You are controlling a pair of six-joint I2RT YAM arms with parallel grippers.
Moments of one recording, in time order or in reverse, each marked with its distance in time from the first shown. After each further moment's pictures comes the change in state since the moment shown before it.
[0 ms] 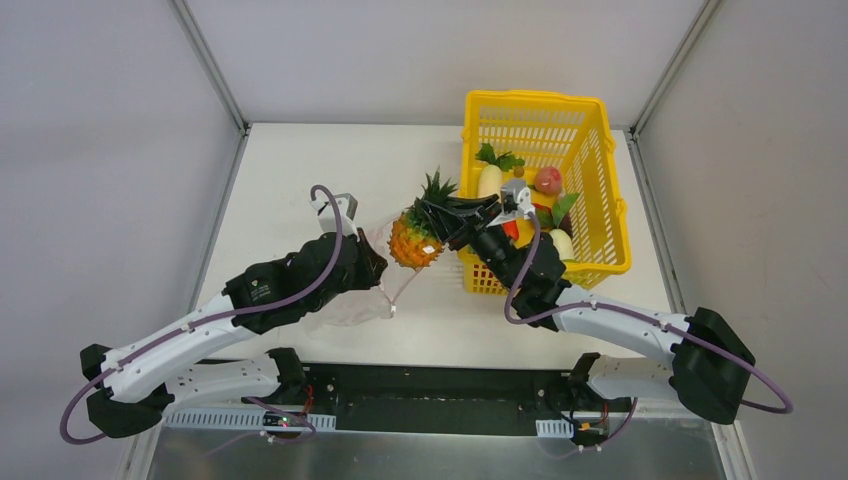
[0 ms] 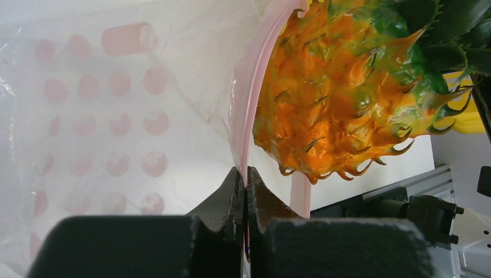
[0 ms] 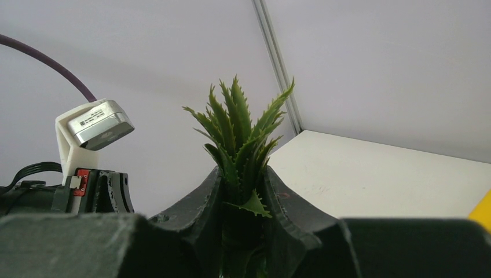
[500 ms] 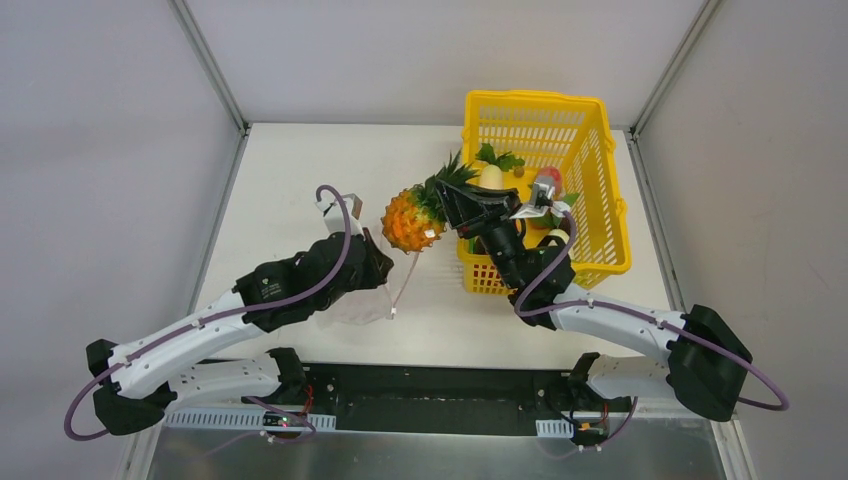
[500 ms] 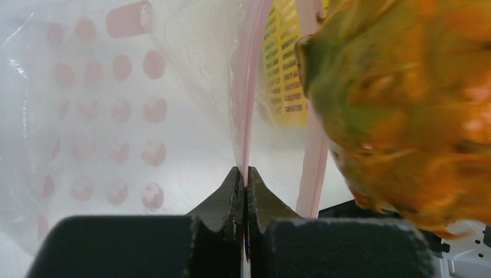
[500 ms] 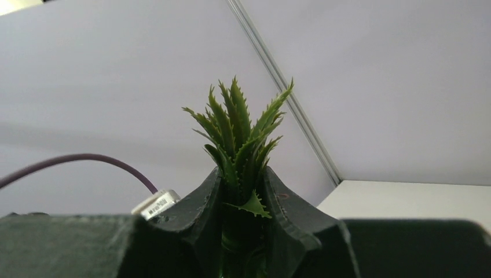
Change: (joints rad) left arm 0.000 0.031 -0.016 0.035 0.002 -0.038; right arm 0.000 0.020 0.011 0.208 0.102 0.159
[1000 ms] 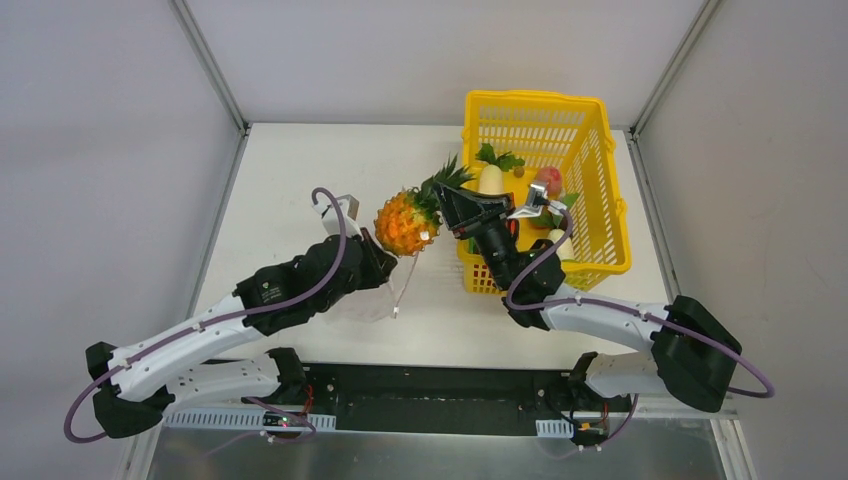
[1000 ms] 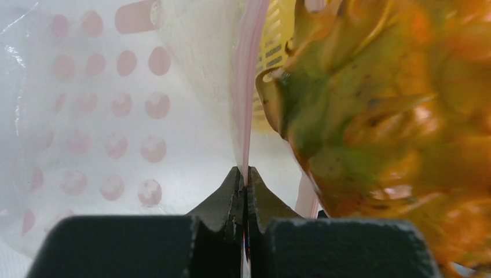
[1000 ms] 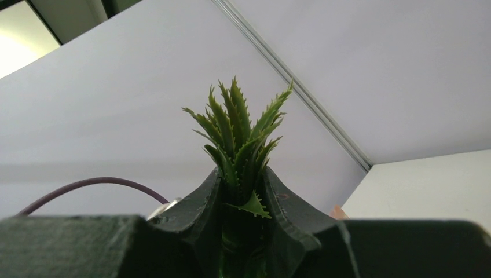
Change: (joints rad) left arm 0.006 -0.017 -0.049 0.091 0.008 -0.042; right arm 0.011 0.067 -0.009 0.082 0.073 0.207
